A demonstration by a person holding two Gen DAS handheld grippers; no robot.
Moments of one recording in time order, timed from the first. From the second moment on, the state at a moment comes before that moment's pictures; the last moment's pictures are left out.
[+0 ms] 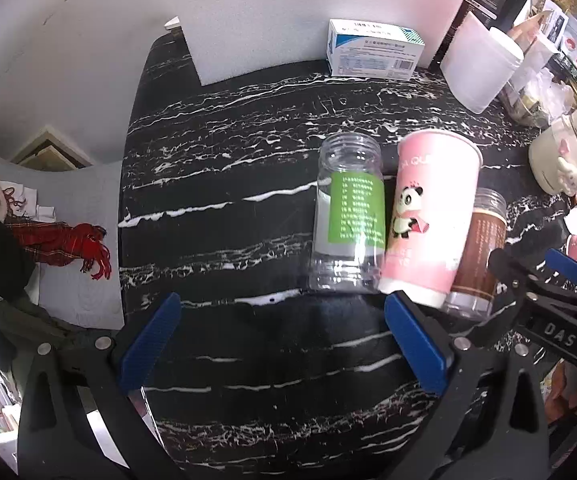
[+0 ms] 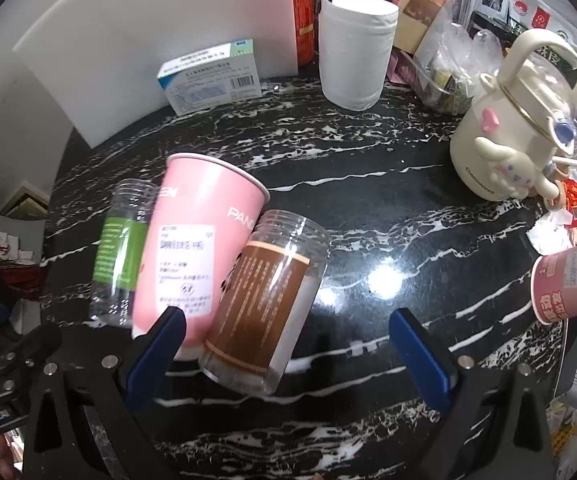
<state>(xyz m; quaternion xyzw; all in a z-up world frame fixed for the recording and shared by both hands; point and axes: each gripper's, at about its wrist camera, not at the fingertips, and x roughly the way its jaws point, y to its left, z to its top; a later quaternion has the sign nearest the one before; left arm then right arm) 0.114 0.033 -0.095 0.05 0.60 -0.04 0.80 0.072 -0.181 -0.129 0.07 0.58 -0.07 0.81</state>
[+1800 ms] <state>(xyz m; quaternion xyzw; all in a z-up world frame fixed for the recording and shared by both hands) 0.040 -0.019 -0.074 0.07 0.58 -0.06 0.81 -0.005 -0.202 -0.161 0.10 0.57 -0.01 0.82</state>
